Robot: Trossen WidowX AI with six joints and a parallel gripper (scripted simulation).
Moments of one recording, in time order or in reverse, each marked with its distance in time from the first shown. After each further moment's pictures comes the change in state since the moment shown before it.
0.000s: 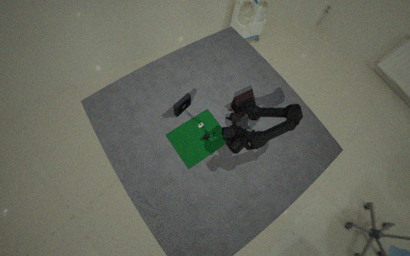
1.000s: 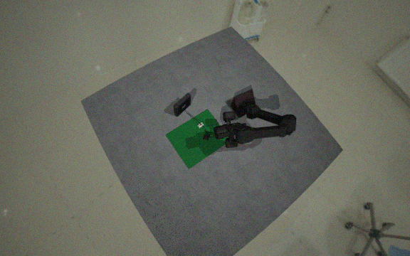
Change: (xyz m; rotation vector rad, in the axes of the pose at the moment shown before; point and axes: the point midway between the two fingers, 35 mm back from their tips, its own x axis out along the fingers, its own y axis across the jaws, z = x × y) arm -0.022 0.006 0.020 -0.049 0.382 0.387
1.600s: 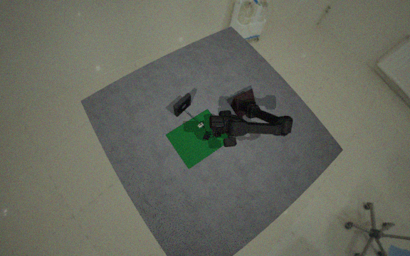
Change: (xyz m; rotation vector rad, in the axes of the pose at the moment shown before) arm -0.026 0.006 0.020 -0.017 0.020 0.261
